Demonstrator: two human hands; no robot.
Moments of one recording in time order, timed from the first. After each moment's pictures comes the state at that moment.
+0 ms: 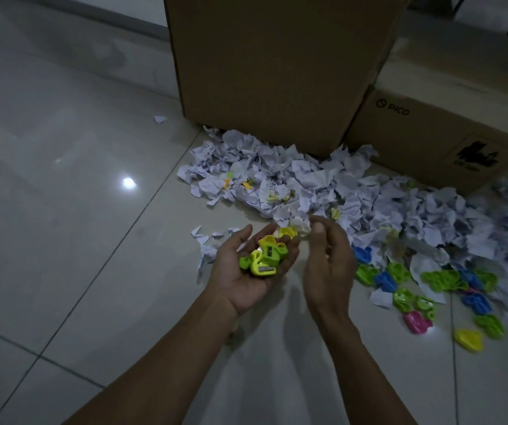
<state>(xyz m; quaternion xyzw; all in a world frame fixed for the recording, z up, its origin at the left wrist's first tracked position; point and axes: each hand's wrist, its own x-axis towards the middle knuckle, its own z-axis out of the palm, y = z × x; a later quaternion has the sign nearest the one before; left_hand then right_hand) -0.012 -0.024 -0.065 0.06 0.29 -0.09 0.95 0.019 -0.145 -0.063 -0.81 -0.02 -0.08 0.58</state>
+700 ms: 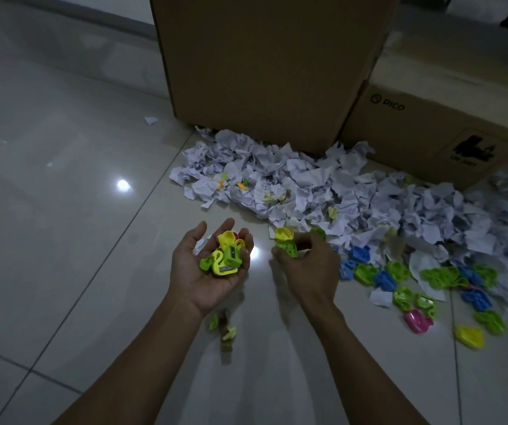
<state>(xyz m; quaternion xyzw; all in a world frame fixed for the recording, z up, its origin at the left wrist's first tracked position) -0.025 0.018 -0.069 0.05 0.31 -0.05 0.95 0.038 -0.139 -0.106 -0.91 0.04 0.03 0.42</state>
